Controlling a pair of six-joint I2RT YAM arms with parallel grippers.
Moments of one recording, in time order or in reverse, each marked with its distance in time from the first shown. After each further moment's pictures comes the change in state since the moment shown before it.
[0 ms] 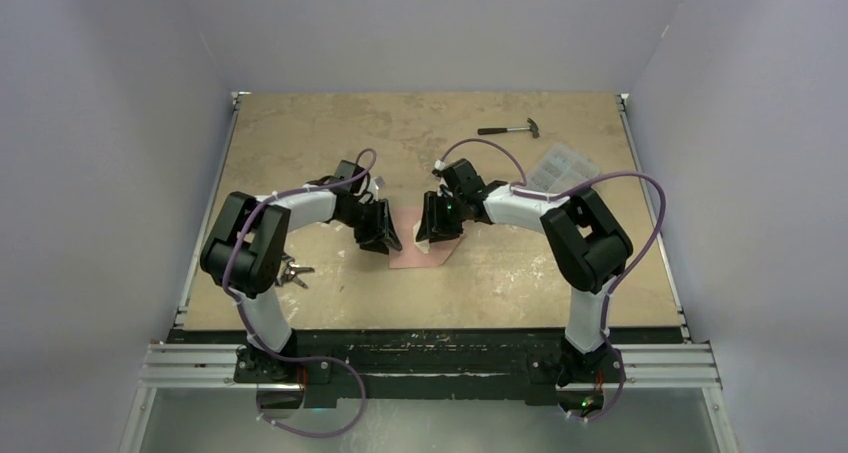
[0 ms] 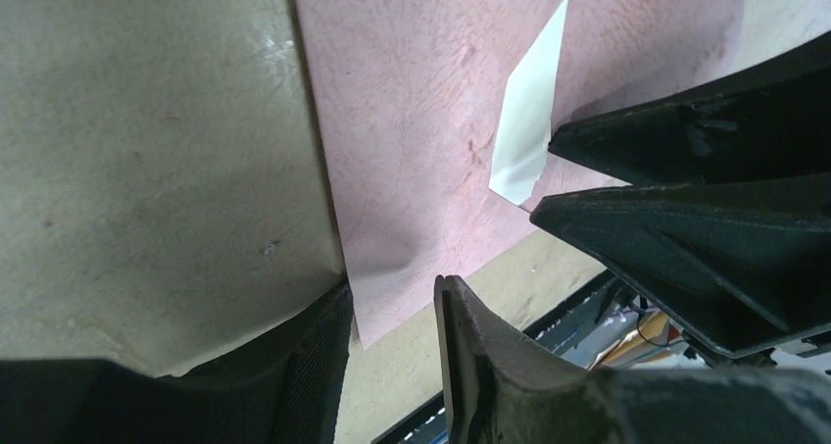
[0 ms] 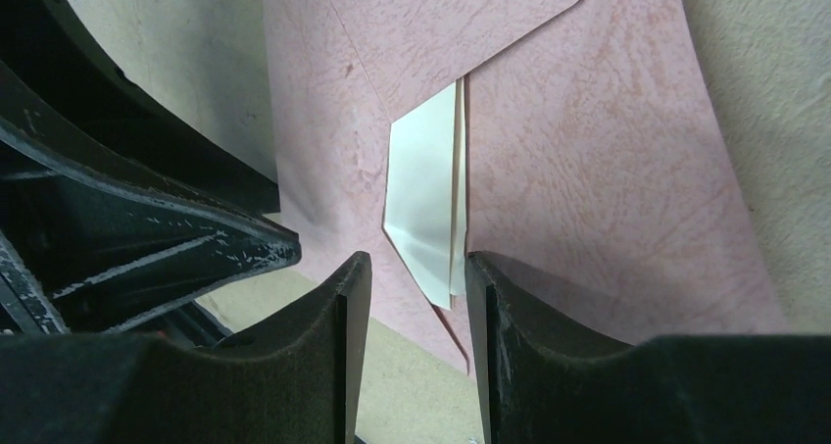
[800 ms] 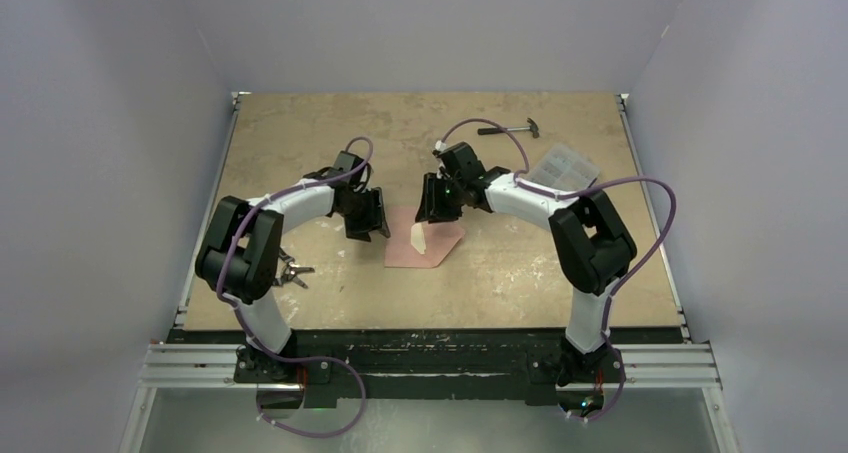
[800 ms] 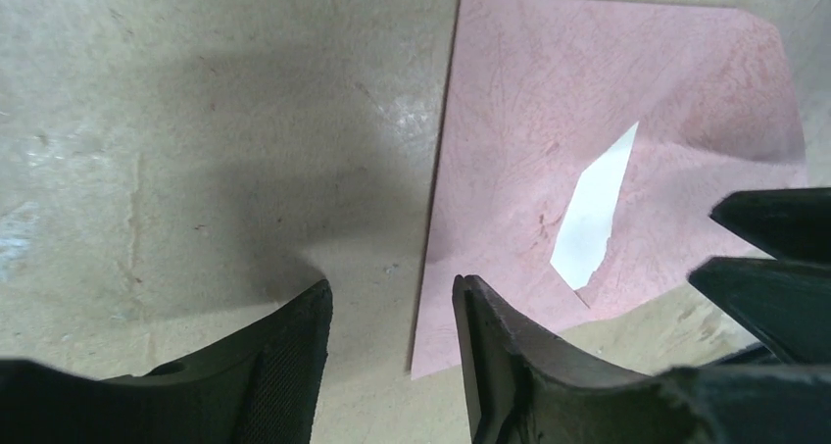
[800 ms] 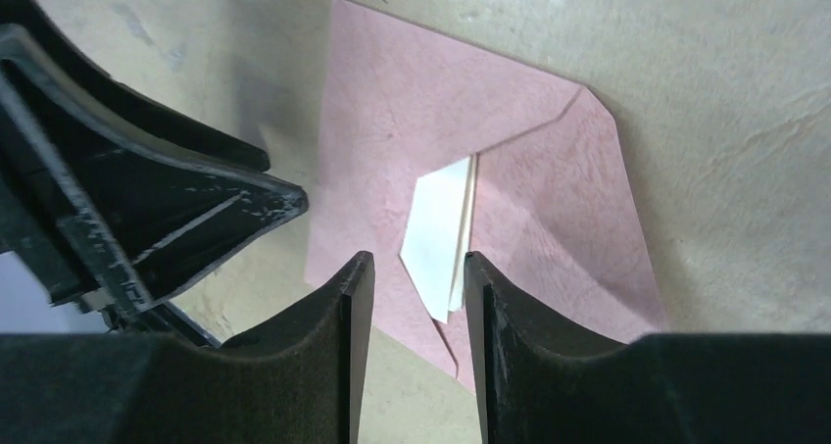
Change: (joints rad) left arm -0.005 -0.037 0.068 -0.077 -0.301 0.012; right arm -0.011 -0.017 0.124 -0.063 0.077 -0.017
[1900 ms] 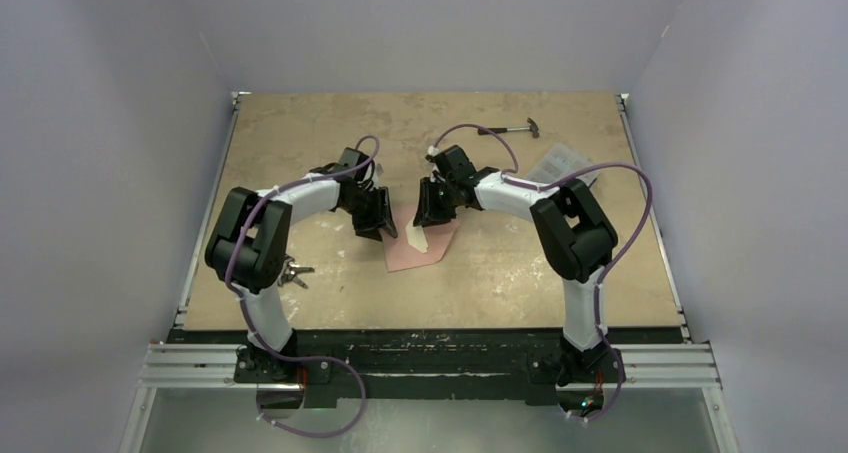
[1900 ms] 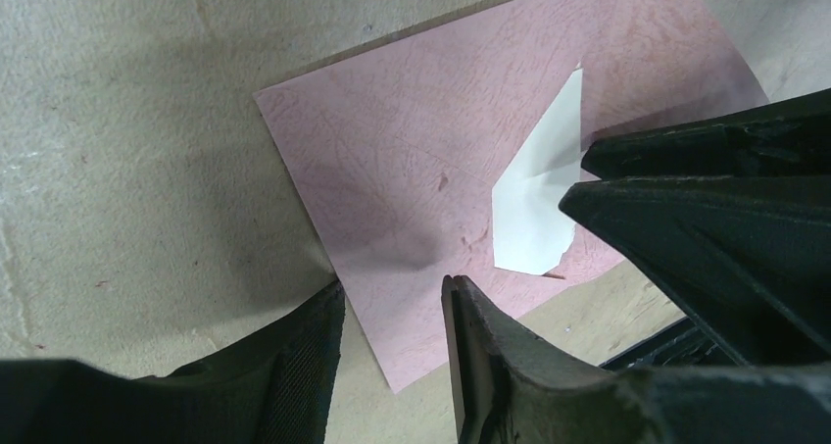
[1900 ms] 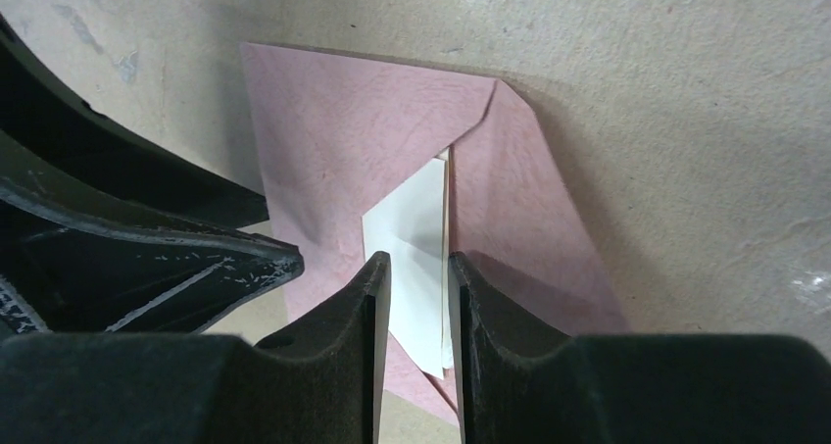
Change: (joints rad) left arm -0.001 0.072 0.053 -0.002 0.127 0.022; right arm 0.000 0.121 0.047 0.018 -0.029 -0.019
